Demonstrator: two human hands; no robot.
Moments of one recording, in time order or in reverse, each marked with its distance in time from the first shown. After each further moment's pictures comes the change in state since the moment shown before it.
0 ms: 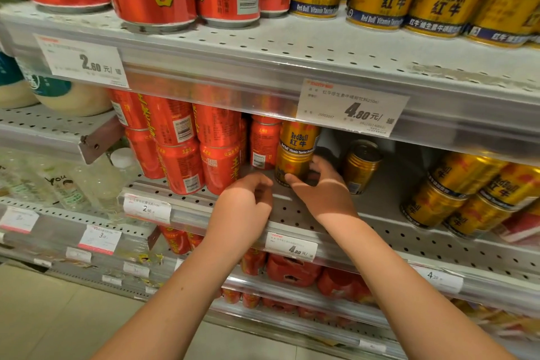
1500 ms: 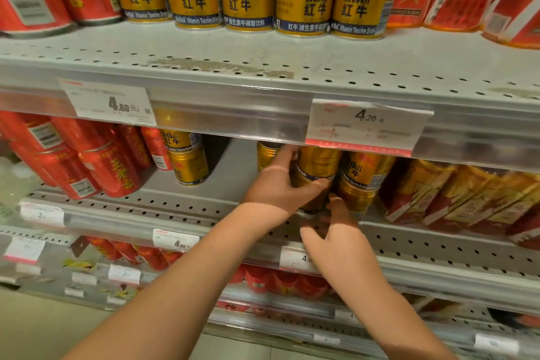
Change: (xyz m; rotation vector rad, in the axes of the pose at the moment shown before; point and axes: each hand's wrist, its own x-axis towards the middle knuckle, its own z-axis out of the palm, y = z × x) left_hand -0.016 0.166 0.167 -0.169 -0.268 0.206; right_hand -0.086 0.125 -0.171 -0.196 -0.009 0.125
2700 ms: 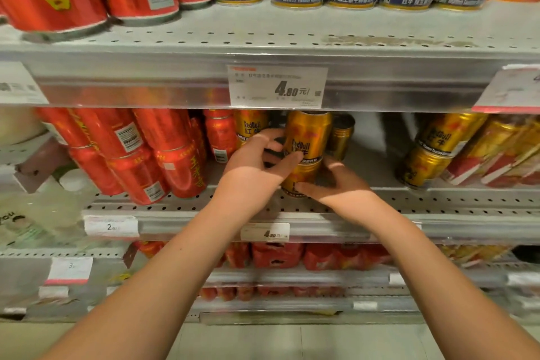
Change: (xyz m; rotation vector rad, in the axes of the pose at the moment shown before) left_hand -0.026 -0.075 -0.159 -0.041 0.033 0.038; right_hand 0.043 -0.097 0.081 0.230 -0.153 -0.101
